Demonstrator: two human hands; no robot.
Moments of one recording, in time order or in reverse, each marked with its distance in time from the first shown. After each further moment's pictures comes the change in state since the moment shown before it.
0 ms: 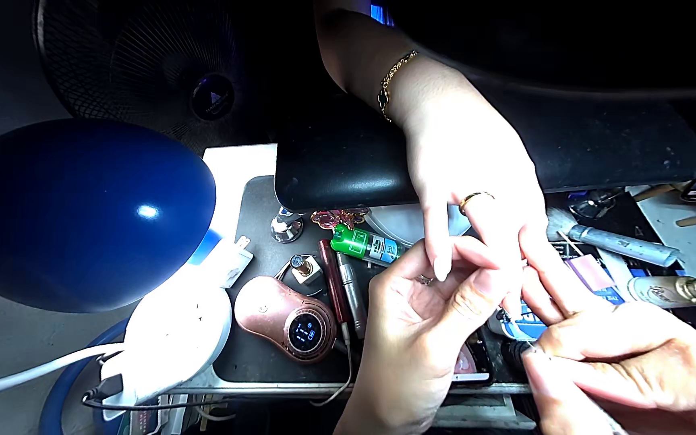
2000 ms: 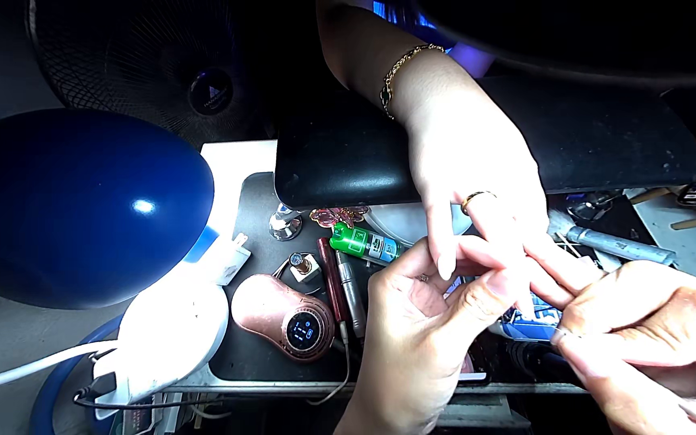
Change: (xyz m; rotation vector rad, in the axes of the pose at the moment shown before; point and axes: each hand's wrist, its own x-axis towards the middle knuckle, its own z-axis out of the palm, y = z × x) left_hand 0.001 0.000 0.004 0.046 0.047 0.028; right_hand 0.014 0.016 -0.019 0.156 -0.070 0.052
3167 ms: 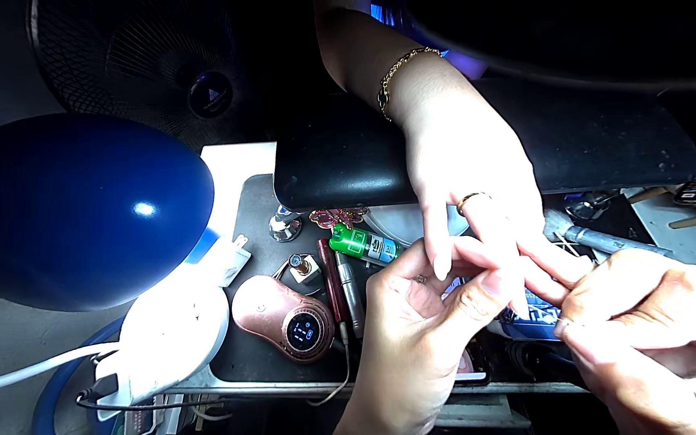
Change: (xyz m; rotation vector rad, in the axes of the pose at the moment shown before) left_hand 0.000 0.002 0.000 0.017 -0.004 -0.009; right_hand 0.002 0.008 0.001 0.173 0.019 0.012
